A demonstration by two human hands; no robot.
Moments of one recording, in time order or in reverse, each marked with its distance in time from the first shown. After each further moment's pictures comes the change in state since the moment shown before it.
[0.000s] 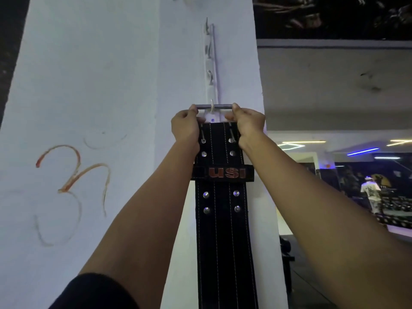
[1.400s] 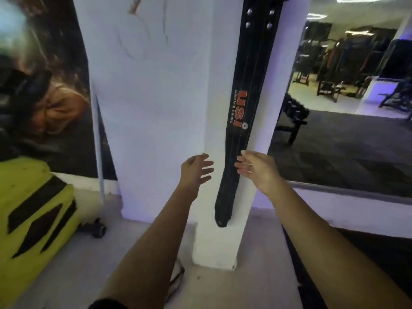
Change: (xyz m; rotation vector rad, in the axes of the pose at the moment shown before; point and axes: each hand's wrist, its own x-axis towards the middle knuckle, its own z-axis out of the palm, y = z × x) left_hand -0.493 0.002 -0.261 0.220 0.109 -0.909; right_hand -0.466 0.072 -0.197 -0.181 -0.268 0.935
